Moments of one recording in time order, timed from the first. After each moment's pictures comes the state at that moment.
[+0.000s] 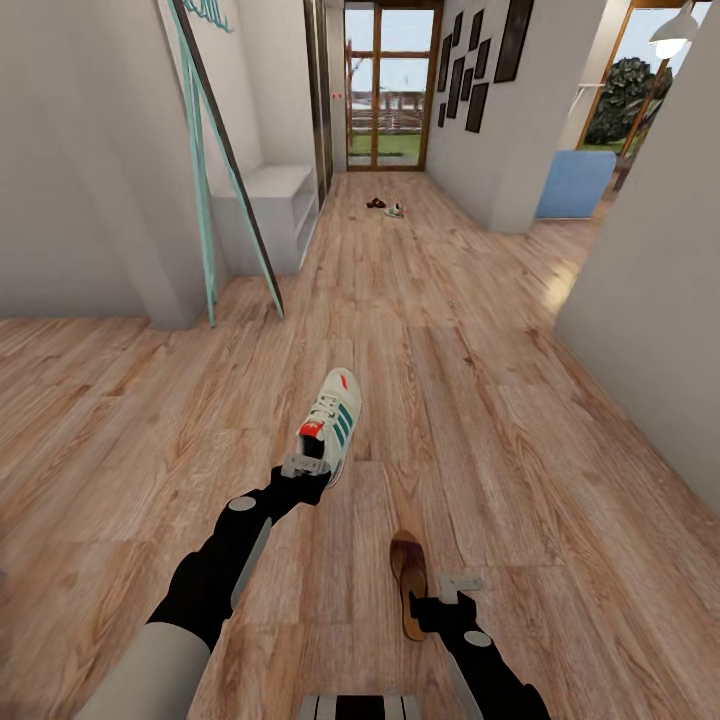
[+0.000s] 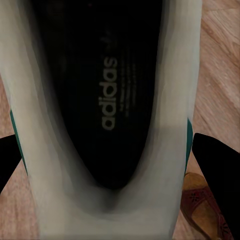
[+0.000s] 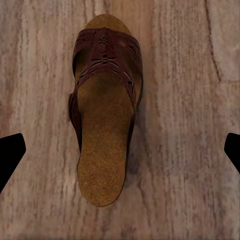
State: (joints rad) left arm -0.61 -0.09 -0.12 -1.03 -0.06 0.34 -0.23; right arm -0.44 0.17 -0.13 -0.55 0.18 0.02 -0.03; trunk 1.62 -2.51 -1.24
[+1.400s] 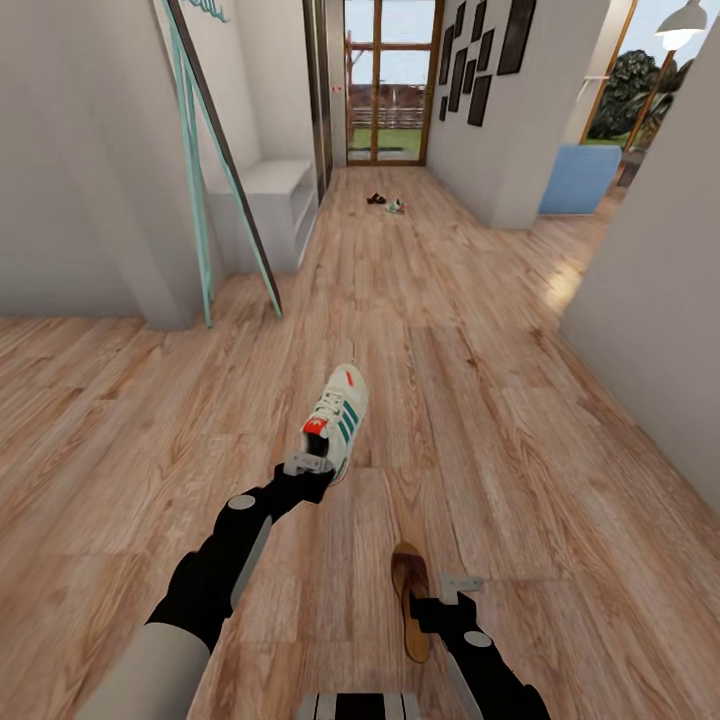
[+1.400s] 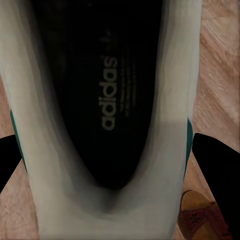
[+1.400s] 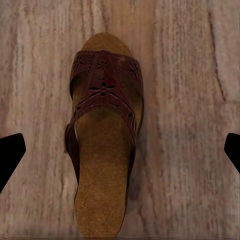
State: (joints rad) left arm -0.60 -0.10 -0.12 -1.05 -0.06 0.34 -0.27; right arm -0.44 0.17 -0.13 -0.55 0.18 0.02 -0.03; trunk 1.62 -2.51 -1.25
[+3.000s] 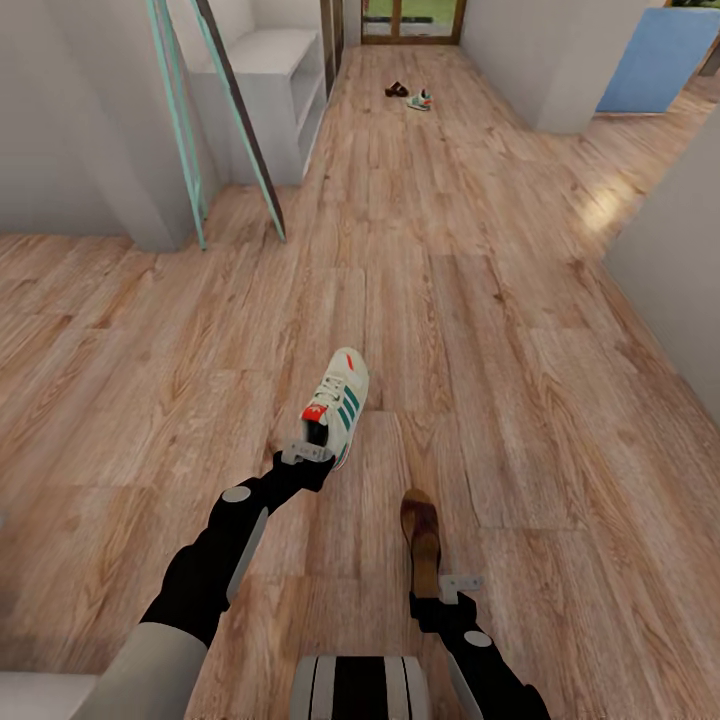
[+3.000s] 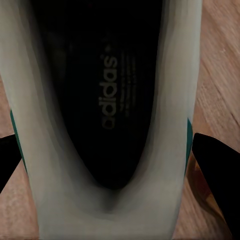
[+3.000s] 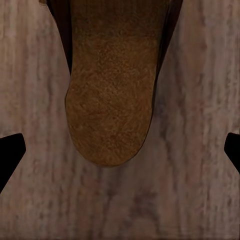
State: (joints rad) left arm -0.60 -0.09 -0.12 -1.13 -0.06 0.35 -0.30; right arm -0.44 0.17 -0.13 -0.55 0.18 0.02 -0.03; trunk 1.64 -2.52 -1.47
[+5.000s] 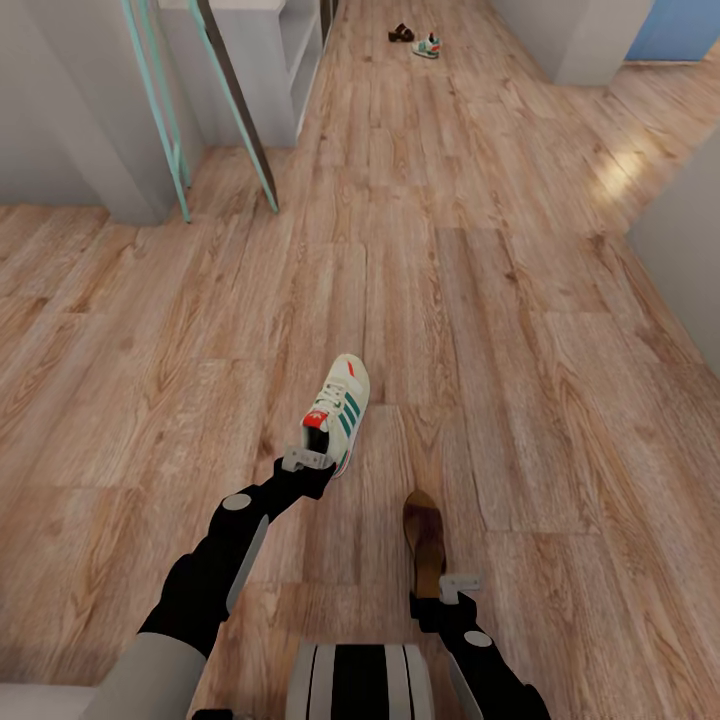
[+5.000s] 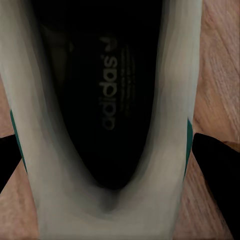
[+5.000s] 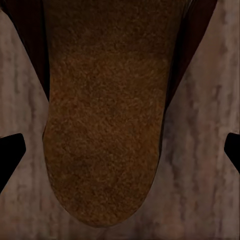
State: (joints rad) left arm -0.58 -0.09 -0.12 -1.14 -0.06 0.34 -0.30; right arm -0.44 0.17 -0.13 -0.55 0.18 0.02 -0.03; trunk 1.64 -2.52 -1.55
